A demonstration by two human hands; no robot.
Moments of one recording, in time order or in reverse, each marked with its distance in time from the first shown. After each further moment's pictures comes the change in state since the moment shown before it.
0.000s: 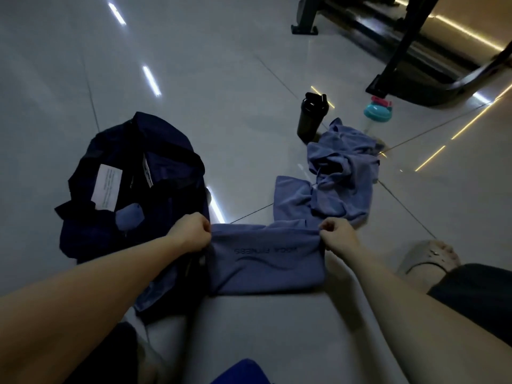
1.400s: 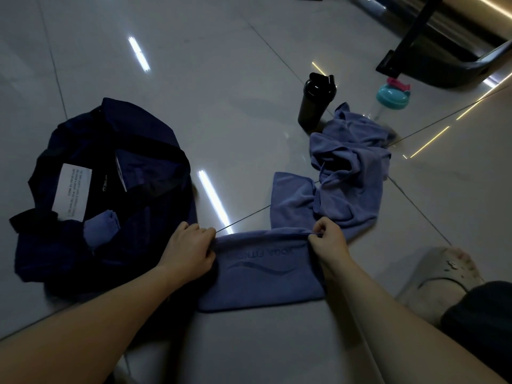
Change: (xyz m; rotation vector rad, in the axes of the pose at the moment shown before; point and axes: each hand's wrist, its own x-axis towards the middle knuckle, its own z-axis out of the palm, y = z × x) left_hand 0.038 -0.012 0.056 0.449 0.309 0.471; right_hand 0.046 0.014 0.043 0.082 0.057 0.001
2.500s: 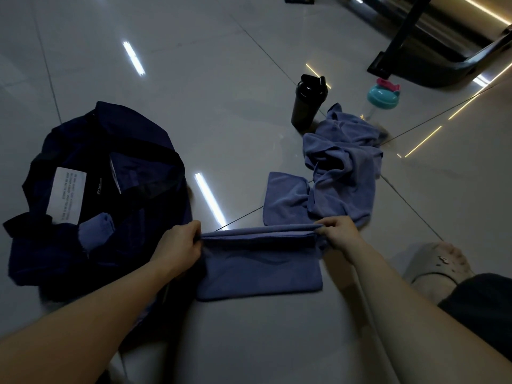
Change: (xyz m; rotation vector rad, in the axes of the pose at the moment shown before) left_hand 0.003 -0.008 -0.011 -0.412 -0.070 -0.321; right_hand 0.016 -0.004 -0.040 0.151 -0.140 0.171
